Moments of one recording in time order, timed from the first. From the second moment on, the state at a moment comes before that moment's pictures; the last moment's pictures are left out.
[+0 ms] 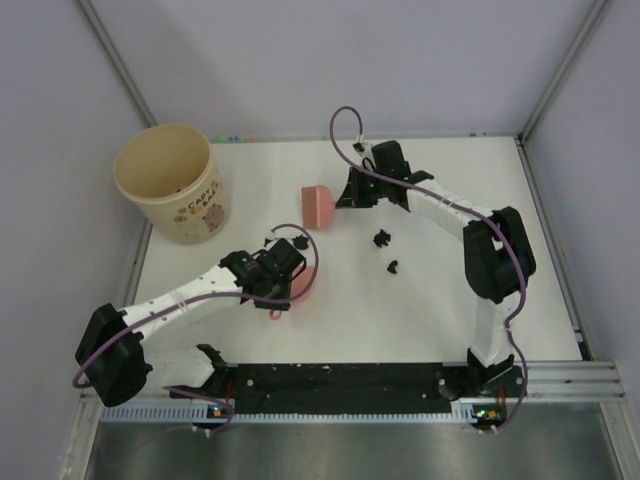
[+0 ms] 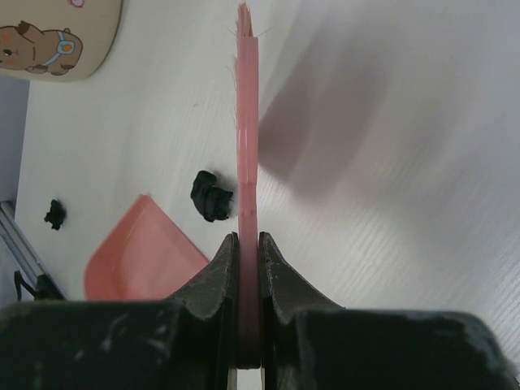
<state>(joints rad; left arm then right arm) -0.80 1.23 0.85 -0.87 -0.20 -0.67 0.48 1.94 1.51 -0.26 -0.43 0.43</state>
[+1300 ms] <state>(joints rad) -0.80 1.33 0.79 -0.76 -0.22 -0.62 0.60 1.87 1.21 -0.03 -0.62 0.23</state>
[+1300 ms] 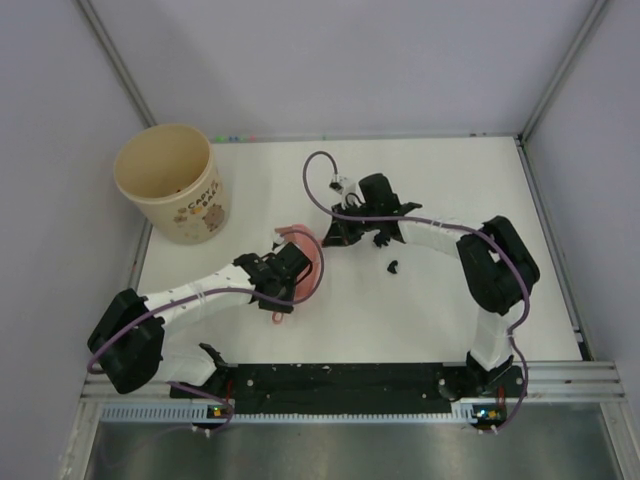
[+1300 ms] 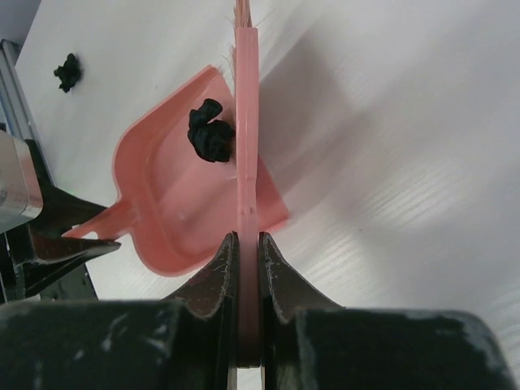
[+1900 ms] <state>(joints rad) -0.80 1.29 0.79 -0.73 -0.21 -0.58 0.62 1.67 1.13 -0.24 -0.64 0.23</state>
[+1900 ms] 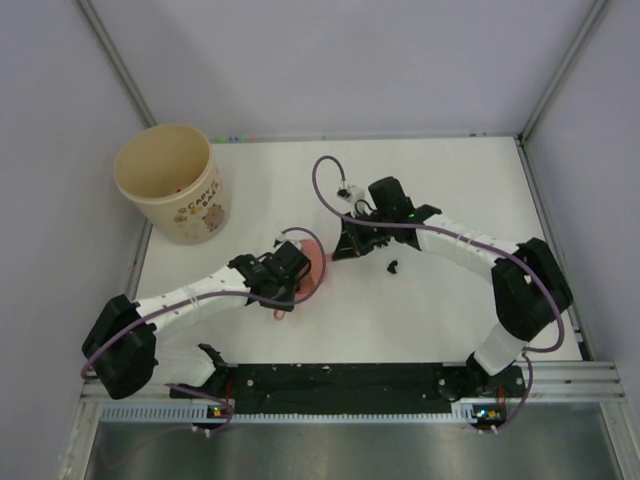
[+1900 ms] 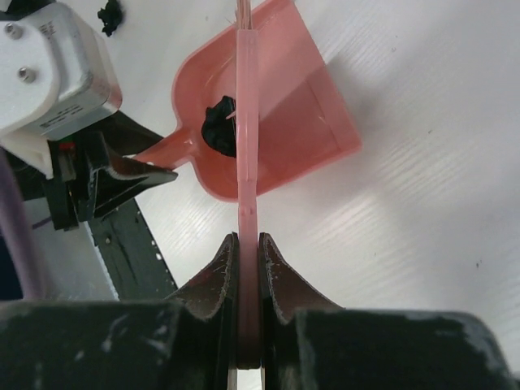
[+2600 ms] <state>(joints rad) -0.80 1.17 0.88 -0.79 -0.23 -0.56 0.62 1.32 1.30 -0.60 -0.32 0.29</state>
